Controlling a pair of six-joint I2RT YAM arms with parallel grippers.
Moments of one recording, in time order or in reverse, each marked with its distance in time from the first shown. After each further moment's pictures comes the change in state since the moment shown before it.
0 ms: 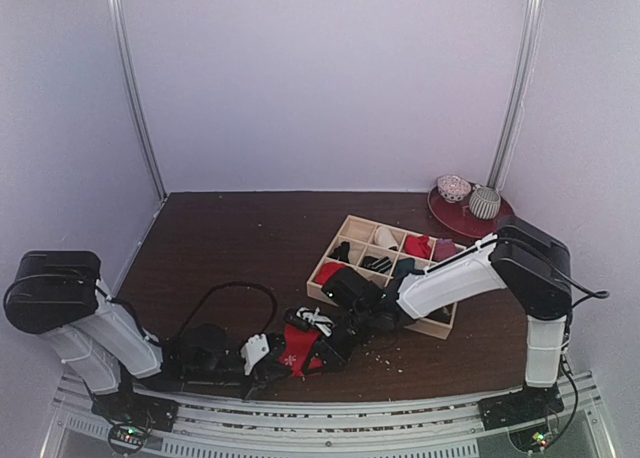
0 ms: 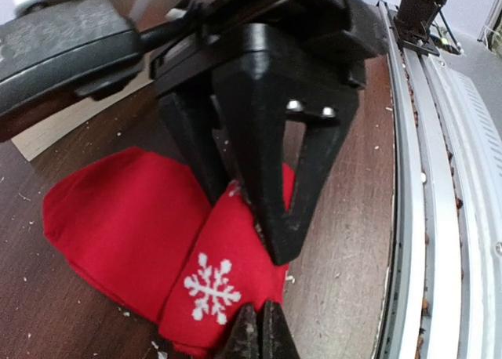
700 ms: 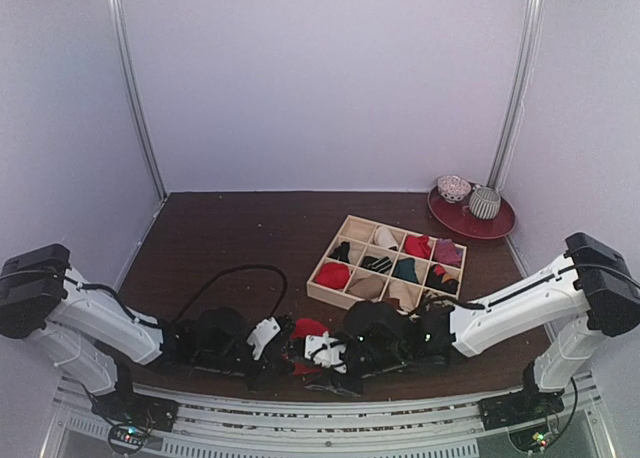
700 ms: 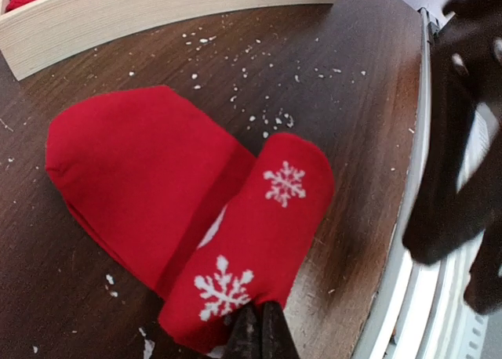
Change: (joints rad) left arm 0.033 -0.135 0.180 -0.494 0.050 -0.278; right arm 0.269 -0.350 -0.270 0.211 0.536 -0.345
